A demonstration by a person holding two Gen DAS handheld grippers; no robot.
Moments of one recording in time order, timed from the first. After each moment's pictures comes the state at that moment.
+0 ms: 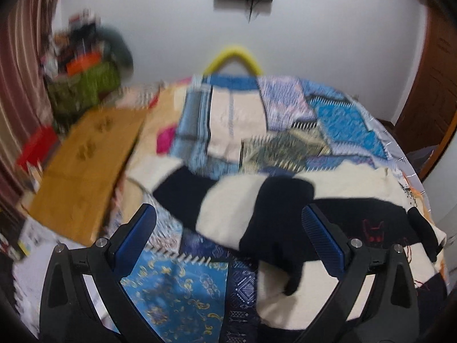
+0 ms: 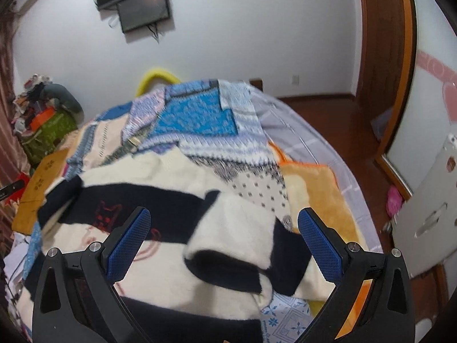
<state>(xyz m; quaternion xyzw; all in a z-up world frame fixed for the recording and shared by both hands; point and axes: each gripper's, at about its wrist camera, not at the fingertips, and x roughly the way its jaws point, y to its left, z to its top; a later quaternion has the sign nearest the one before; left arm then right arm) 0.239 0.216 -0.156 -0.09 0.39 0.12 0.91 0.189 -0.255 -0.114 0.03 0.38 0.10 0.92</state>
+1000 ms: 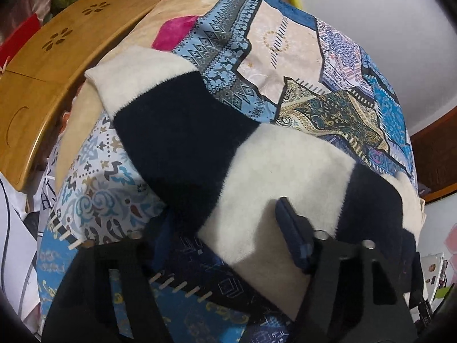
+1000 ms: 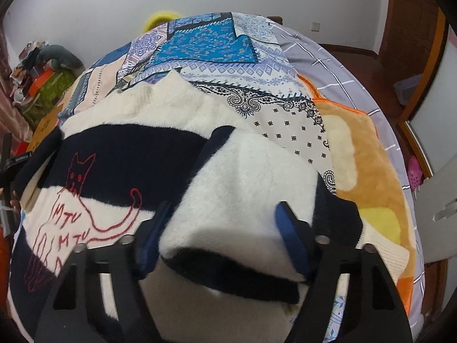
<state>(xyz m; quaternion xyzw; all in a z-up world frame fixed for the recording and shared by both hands) 0.310 0.285 -0.279 -0.26 0.51 0.13 0.81 0.236 -0.228 -0.192 0.03 0.50 0.14 0.85</state>
